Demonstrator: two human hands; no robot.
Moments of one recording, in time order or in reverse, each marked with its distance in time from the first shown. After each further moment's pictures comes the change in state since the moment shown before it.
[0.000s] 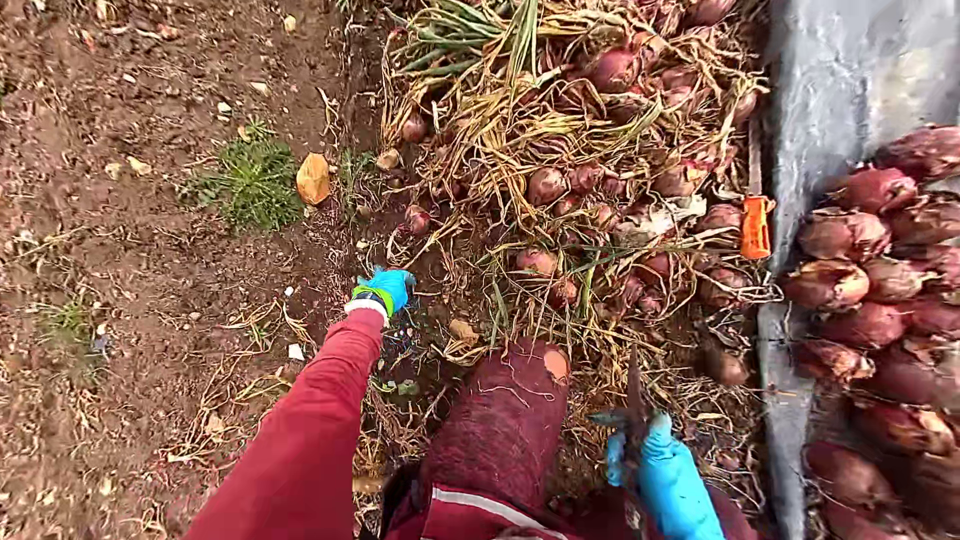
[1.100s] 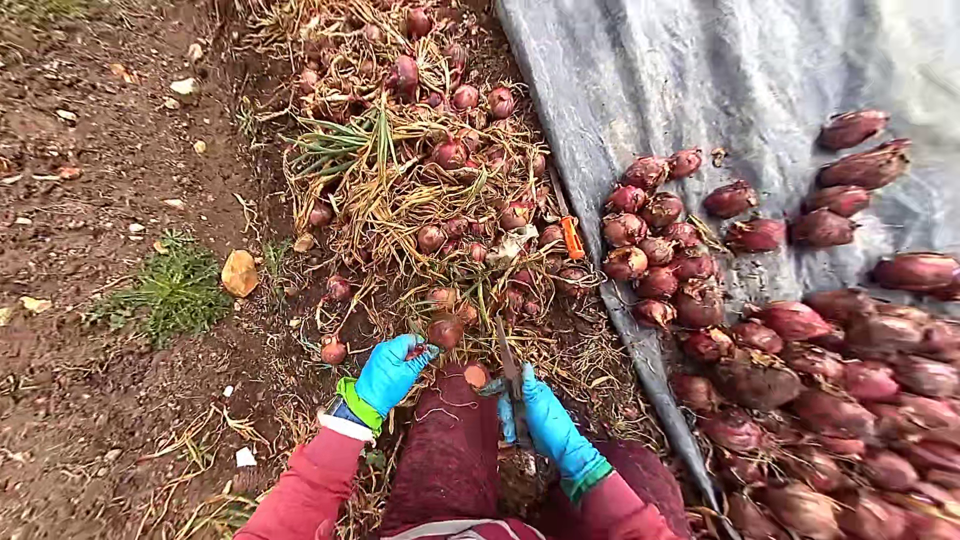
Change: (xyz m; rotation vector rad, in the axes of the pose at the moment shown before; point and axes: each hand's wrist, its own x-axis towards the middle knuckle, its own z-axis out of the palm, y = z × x) left_hand -0.173 0.165 -0.032 -0.690 0.226 0.646; right_hand 0.022 -0.028 0.008 0.239 -0.262 -0.078
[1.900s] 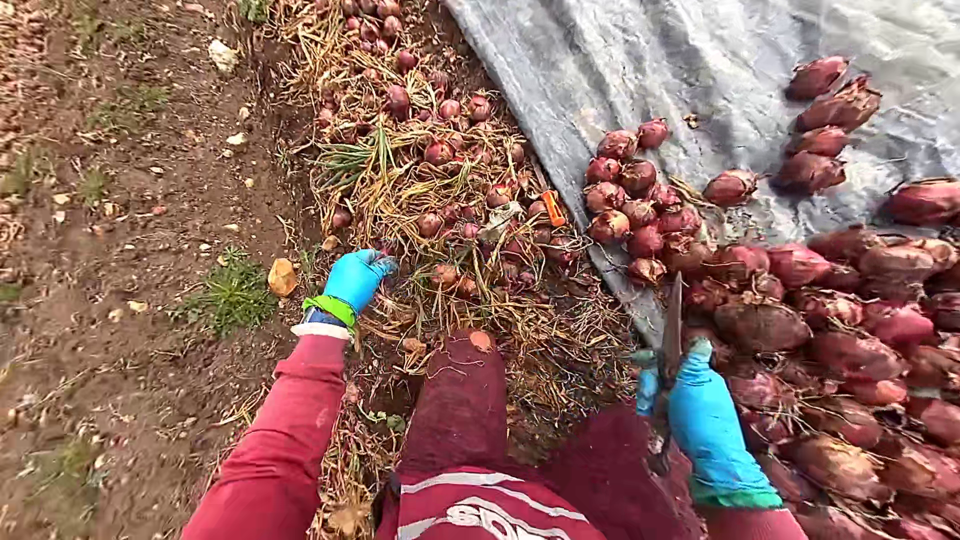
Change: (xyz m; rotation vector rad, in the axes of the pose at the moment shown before) left_hand 0.026 0.071 -0.068 0.472 0.172 -0.232; right_hand -0.126 0.018 -0.131 -0.129 0.623 -0.272
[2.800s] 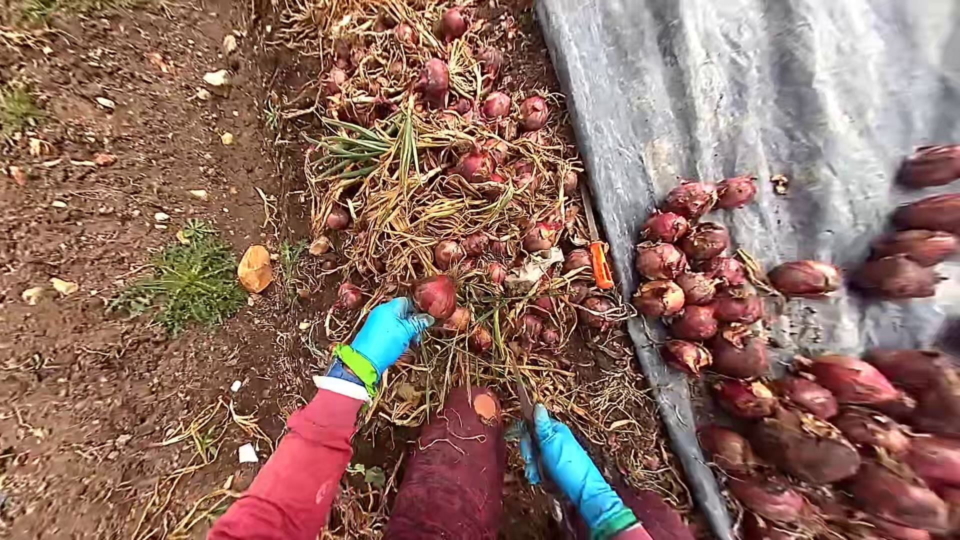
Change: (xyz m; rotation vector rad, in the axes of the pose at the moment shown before) left_hand 0.078 -0.028 0.063 -0.476 -0.271 -0.116; right_hand 0.063 0.009 0.164 -0.083 -0.637 0.363
